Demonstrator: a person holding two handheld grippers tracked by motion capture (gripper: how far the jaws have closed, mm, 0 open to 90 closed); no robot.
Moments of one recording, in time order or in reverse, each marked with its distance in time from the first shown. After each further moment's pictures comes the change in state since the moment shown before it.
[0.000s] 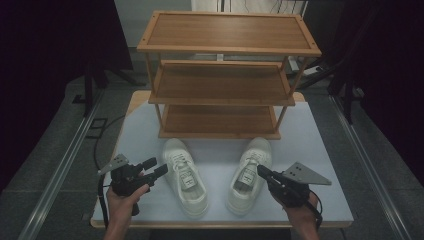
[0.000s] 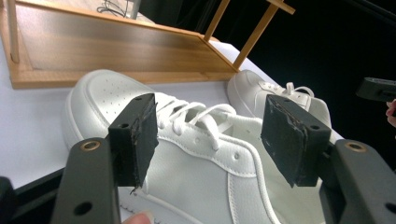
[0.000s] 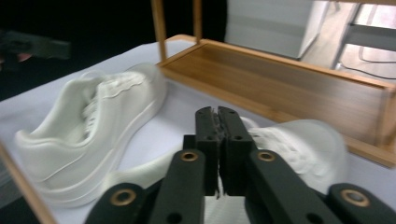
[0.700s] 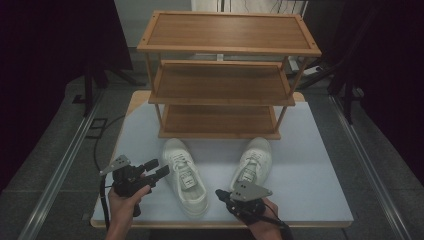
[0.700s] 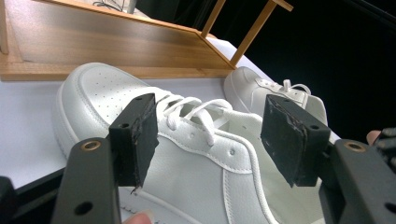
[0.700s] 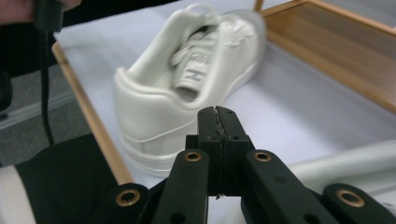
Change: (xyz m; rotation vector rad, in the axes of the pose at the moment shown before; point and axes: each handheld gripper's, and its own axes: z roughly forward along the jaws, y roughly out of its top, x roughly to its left) left arm -0.002 -0.002 0.002 0.006 -0.014 -0.011; right arm 0.085 -0.021 0.056 0.183 0.201 -0.181
